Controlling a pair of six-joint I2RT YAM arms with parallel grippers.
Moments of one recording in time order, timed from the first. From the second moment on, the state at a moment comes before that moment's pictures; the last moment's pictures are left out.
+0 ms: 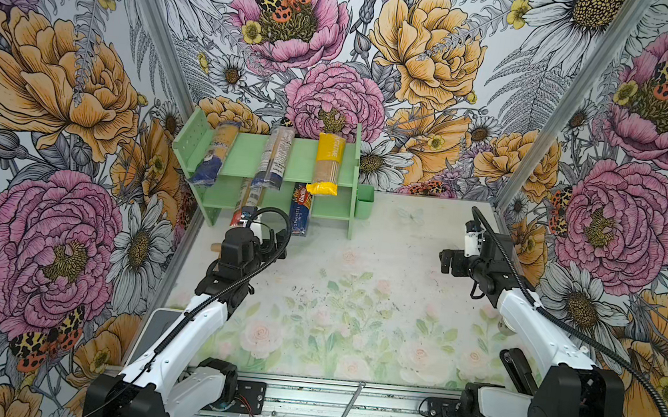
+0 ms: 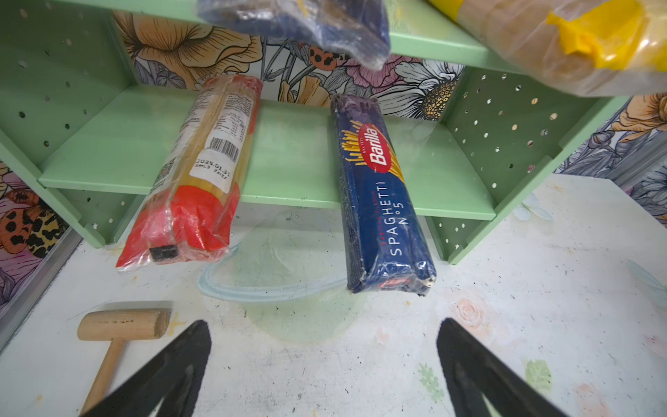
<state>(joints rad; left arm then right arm) -0.18 1.00 0.64 0.01 -0.10 -0.19 0.00 1.27 0.84 -0.28 -0.09 -0.07</state>
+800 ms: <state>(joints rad) 0.06 1.05 0.50 0.27 -0.04 -0.18 -0.02 1.34 0.69 0.05 -0.14 -0.06</state>
